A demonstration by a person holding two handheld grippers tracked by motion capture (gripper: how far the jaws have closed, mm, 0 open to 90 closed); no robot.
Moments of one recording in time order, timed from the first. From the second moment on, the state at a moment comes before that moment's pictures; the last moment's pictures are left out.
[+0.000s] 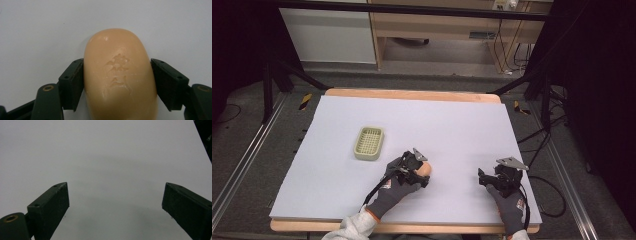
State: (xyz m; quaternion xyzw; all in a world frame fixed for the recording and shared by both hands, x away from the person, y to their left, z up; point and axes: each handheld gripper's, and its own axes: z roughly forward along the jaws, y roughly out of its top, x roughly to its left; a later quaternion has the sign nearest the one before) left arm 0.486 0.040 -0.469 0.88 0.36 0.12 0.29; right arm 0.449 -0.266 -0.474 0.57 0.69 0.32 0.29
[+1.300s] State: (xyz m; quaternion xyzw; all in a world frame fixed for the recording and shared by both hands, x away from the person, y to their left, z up) left arm 0.476 0.063 -0.437 0.87 0.35 0.11 0.32; right arm 0.447 -0.266 -0.473 0.57 0.69 0.33 0.29
